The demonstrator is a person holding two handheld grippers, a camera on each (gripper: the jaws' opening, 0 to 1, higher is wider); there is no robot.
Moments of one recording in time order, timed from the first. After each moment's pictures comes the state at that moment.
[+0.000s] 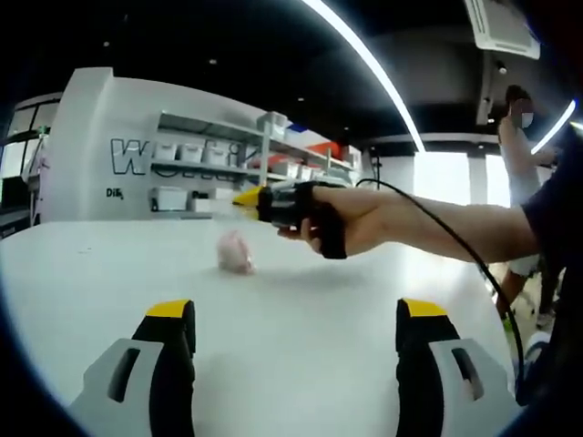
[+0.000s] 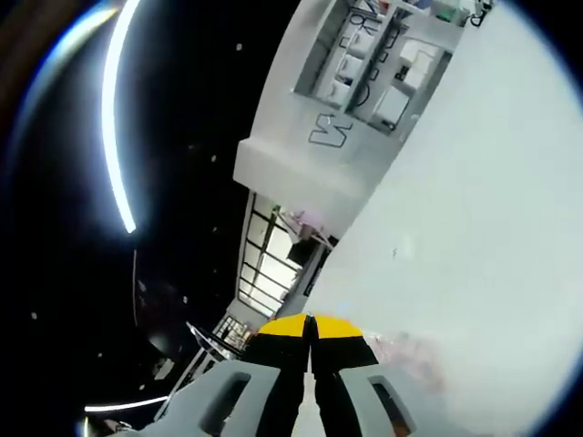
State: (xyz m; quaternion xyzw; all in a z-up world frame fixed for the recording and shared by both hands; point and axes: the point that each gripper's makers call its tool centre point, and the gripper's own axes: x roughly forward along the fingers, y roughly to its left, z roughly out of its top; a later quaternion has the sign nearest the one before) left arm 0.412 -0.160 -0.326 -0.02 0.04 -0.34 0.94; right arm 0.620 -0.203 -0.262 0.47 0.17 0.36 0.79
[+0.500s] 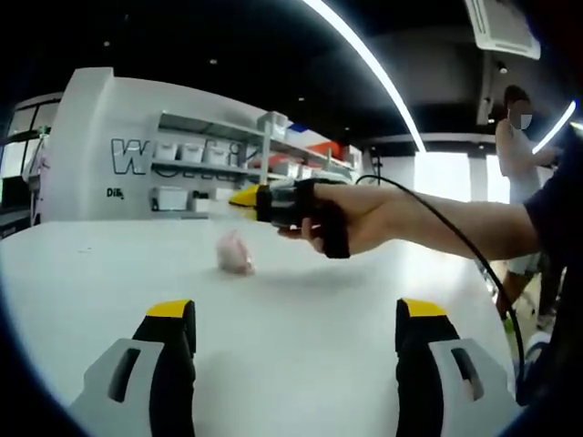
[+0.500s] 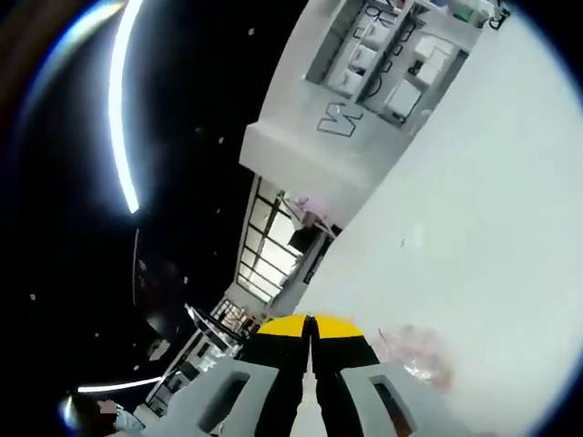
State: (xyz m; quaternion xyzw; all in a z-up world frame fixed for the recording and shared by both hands) left arm 0.412 -0.159 -0.326 -0.02 0.04 -0.34 0.94; right arm 0.609 -0.191 -0.260 0.42 0.18 0.38 0.81
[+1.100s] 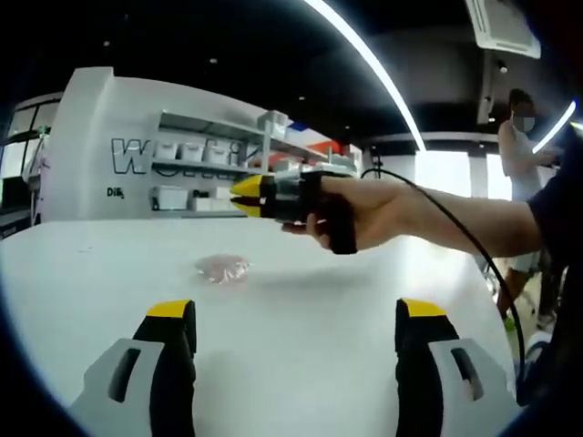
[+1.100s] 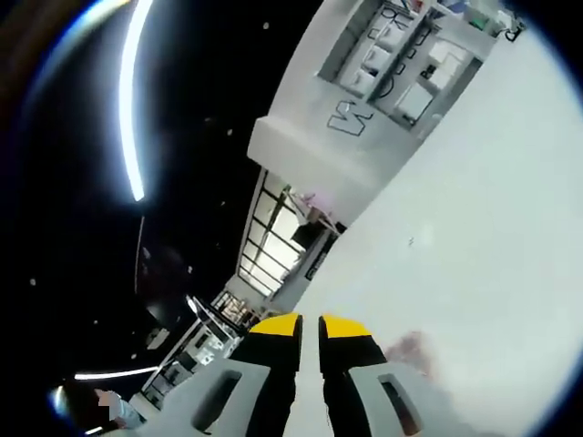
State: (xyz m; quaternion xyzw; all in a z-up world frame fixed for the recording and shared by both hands) left arm 0.413 -0.159 -0.326 -0.02 0.04 -0.34 0.94; right arm 0.594 -0.186 -0.254 0.41 0.18 0.40 0.80
